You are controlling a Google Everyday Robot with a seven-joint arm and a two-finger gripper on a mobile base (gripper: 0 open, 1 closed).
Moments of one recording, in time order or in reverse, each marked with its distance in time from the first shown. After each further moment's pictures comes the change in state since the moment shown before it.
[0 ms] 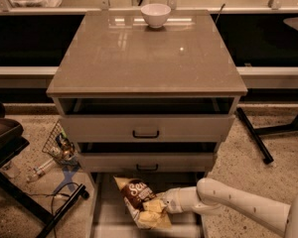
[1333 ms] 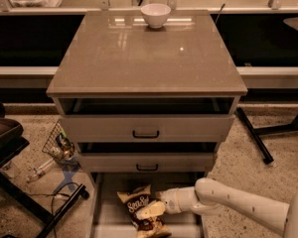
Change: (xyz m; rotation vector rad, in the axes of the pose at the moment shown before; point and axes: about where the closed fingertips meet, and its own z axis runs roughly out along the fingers) arm 0.000 0.005 0.005 -0.008 0.006 -0.002
